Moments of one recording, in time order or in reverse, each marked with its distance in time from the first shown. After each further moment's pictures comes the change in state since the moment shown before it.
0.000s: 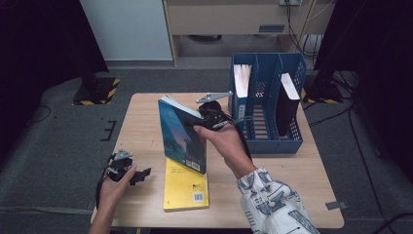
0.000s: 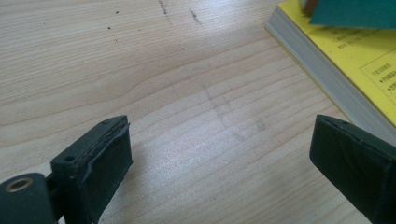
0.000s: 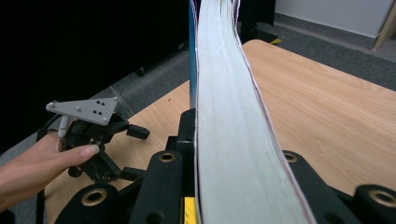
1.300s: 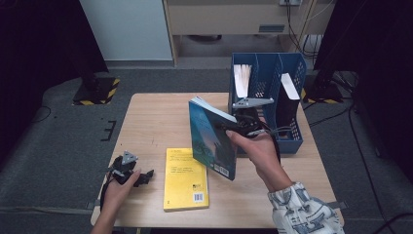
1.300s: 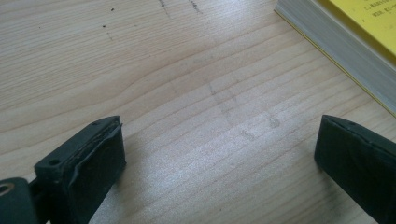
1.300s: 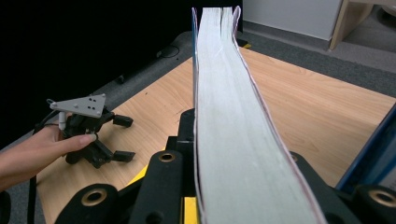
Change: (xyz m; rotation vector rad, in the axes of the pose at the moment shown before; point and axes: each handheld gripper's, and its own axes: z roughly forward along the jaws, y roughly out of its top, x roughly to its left) left arm -0.008 -0.008 0.013 -0.006 0.064 0.091; right arm -0.019 -0.028 -0.084 -0.043 -0.091 0.034
